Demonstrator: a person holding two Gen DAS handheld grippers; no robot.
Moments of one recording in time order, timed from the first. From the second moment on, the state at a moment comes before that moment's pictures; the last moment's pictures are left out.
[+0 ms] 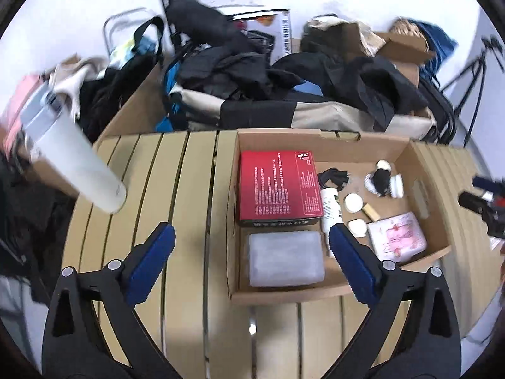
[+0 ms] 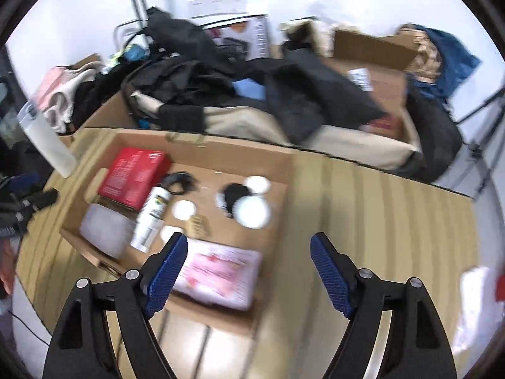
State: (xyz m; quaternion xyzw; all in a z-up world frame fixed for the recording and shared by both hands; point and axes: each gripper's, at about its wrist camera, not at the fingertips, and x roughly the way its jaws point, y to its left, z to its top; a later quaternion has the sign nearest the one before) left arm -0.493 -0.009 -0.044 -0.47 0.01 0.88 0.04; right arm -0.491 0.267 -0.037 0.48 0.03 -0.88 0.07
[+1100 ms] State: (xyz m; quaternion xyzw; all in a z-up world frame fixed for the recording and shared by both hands) left arm -0.049 -0.034 0.017 -0.28 0.03 0.96 0.00; right arm -0.089 0.209 0.022 0.29 -0.04 -0.95 0.09
